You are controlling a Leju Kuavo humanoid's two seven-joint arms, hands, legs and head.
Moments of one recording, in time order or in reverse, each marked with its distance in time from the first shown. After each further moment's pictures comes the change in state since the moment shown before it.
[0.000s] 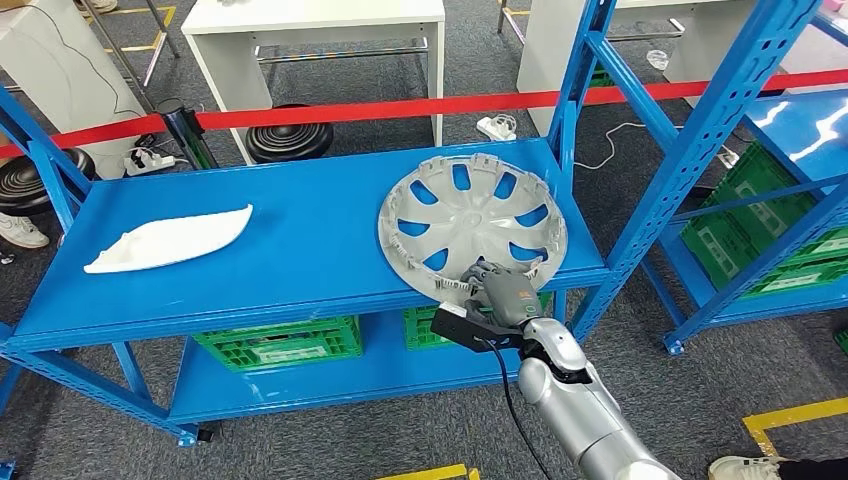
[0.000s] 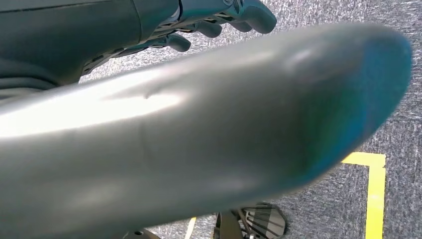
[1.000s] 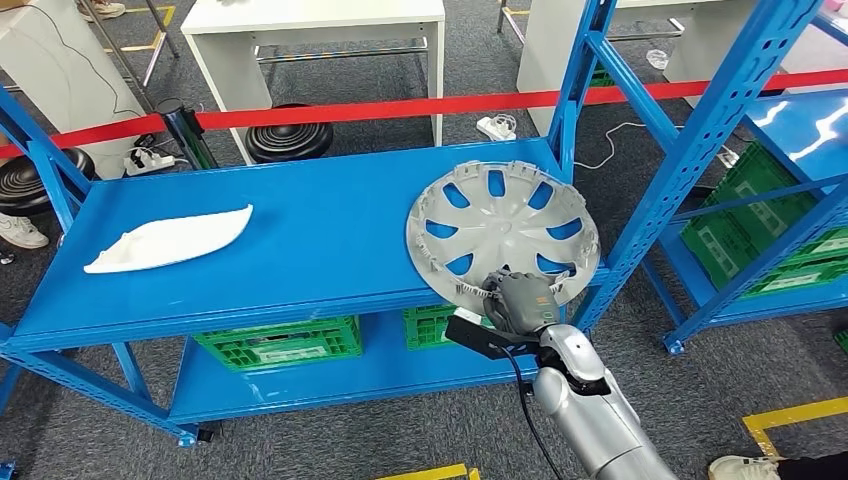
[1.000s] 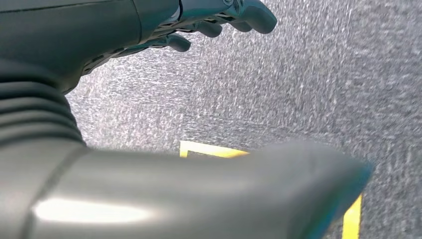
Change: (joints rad) left arm -0.008 -0.010 -0.006 0.000 0.045 0.084 -0.060; right arm 0.072 -0.044 -0.031 -0.121 0.066 0.014 0.029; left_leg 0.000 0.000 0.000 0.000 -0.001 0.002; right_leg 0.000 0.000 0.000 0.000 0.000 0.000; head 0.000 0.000
